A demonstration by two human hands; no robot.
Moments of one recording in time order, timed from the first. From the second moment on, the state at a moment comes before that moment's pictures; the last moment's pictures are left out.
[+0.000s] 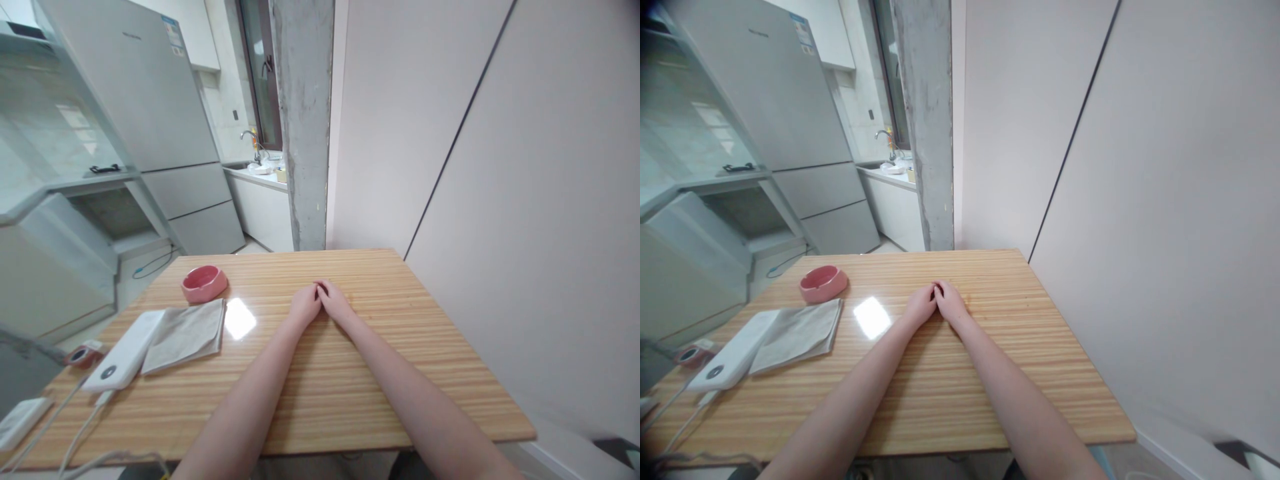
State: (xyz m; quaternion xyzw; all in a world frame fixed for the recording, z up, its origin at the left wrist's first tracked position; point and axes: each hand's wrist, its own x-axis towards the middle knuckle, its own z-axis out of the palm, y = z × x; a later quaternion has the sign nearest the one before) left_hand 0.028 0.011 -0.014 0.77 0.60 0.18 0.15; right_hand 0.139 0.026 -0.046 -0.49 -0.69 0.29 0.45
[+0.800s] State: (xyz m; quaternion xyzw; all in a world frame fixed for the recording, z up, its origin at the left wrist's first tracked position) left_hand 0.028 0.010 -0.012 0.76 0.60 0.18 0.15; right_hand 0.138 0.025 -0.046 -0.49 -0.69 0.28 0.46
